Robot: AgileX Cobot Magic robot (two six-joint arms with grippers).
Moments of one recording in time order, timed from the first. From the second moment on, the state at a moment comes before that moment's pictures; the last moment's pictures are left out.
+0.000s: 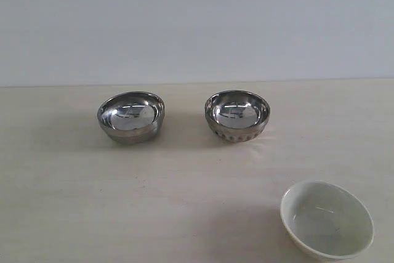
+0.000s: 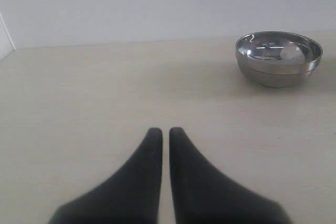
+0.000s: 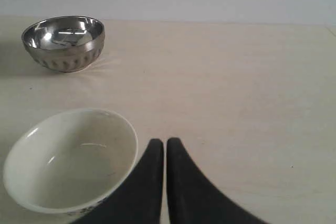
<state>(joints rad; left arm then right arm) 0.05 0.00 0.00 0.00 0.31 0.07 0.09 0.00 0.00 0.01 0.35 -0.02</state>
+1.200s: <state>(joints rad) 0.05 0.12 -0.35 0.07 -0.82 -0.41 0.09 0.00 0.00 0.01 0.35 -0.02</state>
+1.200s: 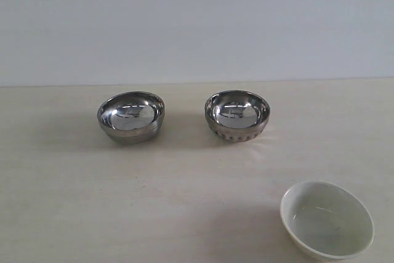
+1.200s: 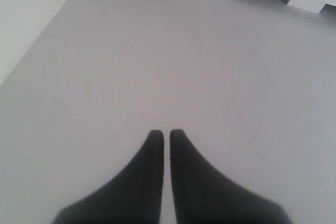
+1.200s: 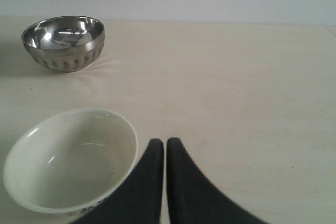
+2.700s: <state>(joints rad) 0.04 1.73 -1.13 1.74 -0.01 -1.72 0.09 0.00 0.00 0.01 0.35 -0.02</state>
